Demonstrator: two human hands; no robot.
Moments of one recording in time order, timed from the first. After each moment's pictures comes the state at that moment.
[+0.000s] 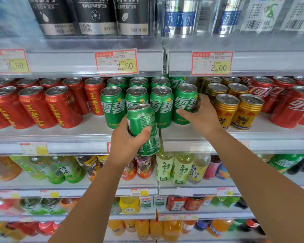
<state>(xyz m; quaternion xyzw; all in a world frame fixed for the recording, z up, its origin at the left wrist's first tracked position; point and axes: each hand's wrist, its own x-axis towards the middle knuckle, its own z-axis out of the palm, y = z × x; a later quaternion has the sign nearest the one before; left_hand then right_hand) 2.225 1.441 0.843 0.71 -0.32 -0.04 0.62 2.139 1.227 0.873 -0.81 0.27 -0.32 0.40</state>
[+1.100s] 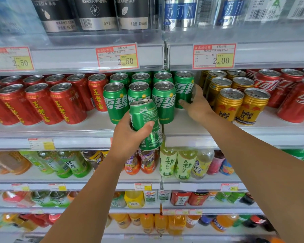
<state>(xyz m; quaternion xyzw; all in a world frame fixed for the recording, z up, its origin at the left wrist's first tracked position) 2.219 1.447 0.852 0.71 -0.32 -0.08 0.62 2.174 1.213 0.873 -0.83 0.31 -0.23 0.42</state>
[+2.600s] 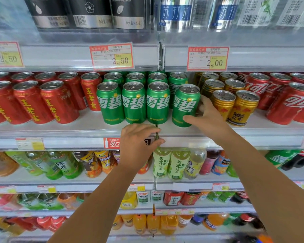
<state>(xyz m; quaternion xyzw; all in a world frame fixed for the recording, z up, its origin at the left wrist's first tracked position) 2.226 1.411 0.794 0.77 -0.46 0.23 0.39 2.107 1.224 0.869 -0.80 0.23 -0.26 0.48</state>
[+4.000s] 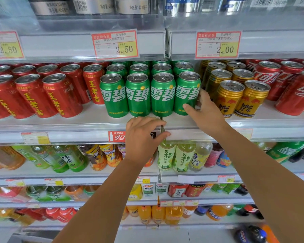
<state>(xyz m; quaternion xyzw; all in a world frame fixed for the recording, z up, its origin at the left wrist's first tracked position) 2.223 1.411 0.793 0.76 -0.46 0.23 0.39 2.120 1.235 0.856 -0.86 0.27 -0.24 0.35</state>
